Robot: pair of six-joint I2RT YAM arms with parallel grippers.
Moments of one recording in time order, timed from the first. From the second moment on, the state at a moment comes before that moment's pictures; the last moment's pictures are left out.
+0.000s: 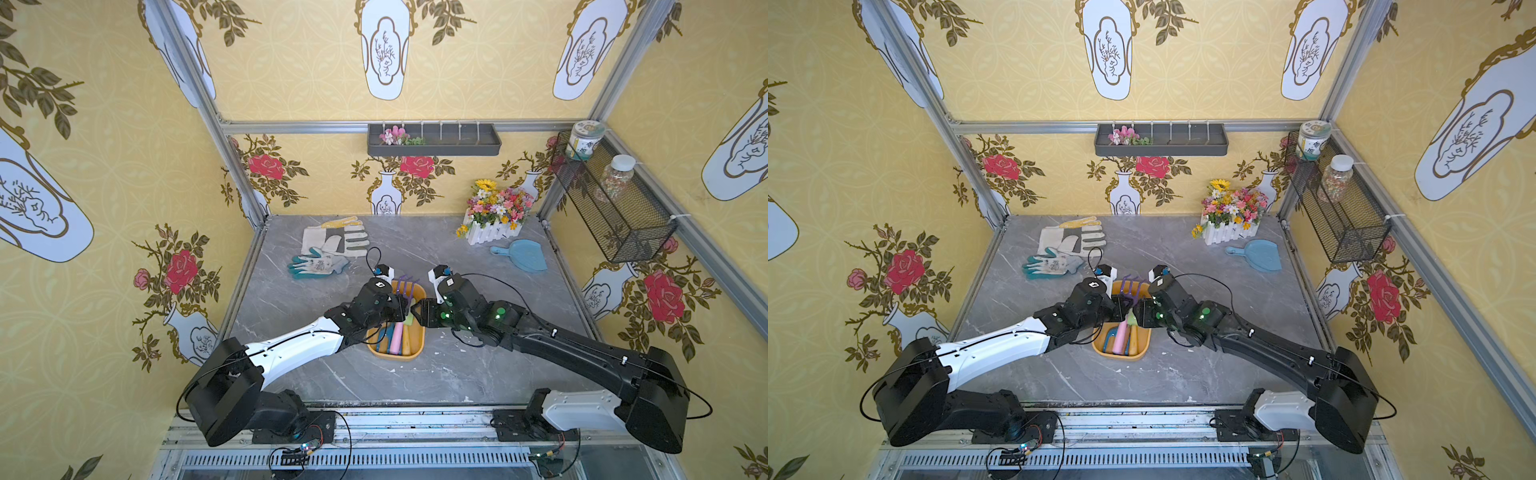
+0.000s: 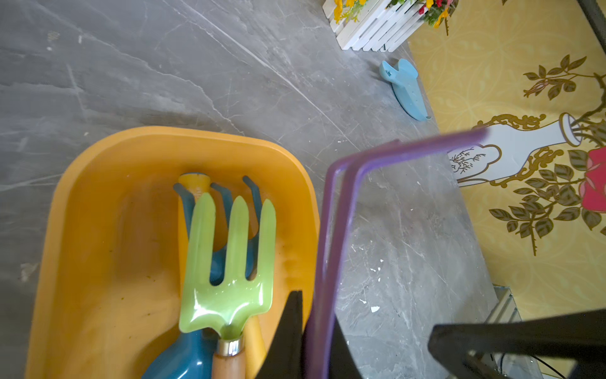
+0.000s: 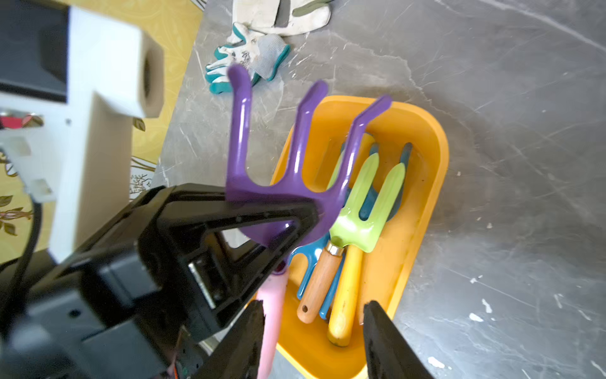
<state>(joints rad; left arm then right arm) -0.80 1.36 0.76 -0.03 -0.01 -0.73 0.86 1.27 0.92 -0.39 0.01 0.72</state>
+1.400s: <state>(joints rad) -0.82 1.64 1.00 -0.45 -0.38 -0.77 0.82 1.21 0.83 -0.40 0.08 0.76</state>
